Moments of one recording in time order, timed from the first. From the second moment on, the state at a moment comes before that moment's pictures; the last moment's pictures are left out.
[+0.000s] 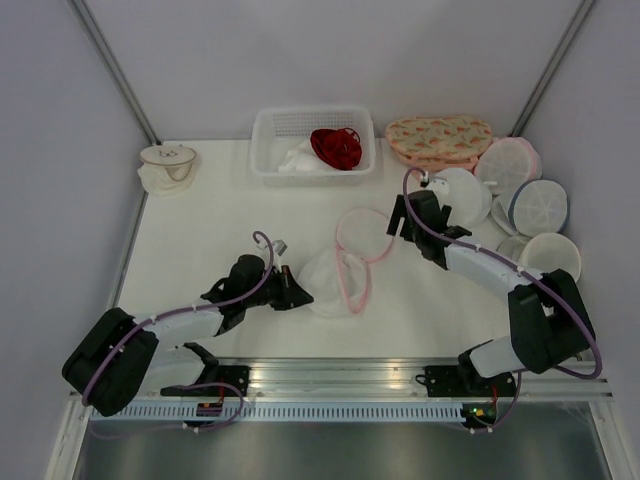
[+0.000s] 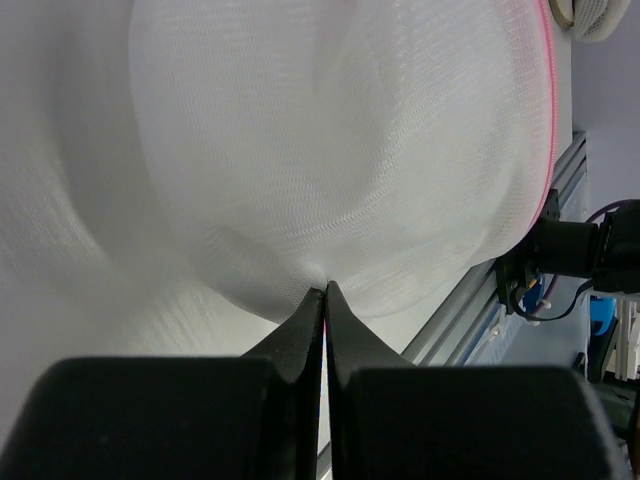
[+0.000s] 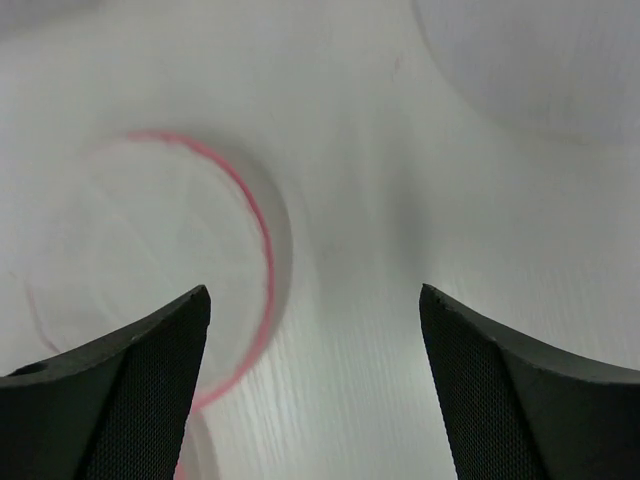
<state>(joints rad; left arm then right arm) -0.61 1.19 0.29 0.35 0.39 -0.73 0.41 1.45 0.88 -0.12 0.39 0.50</state>
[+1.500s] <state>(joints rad) -0.61 1.14 0.34 0.33 0.33 -0.73 0.47 1.11 0.68 -0.05 0.38 0.52</state>
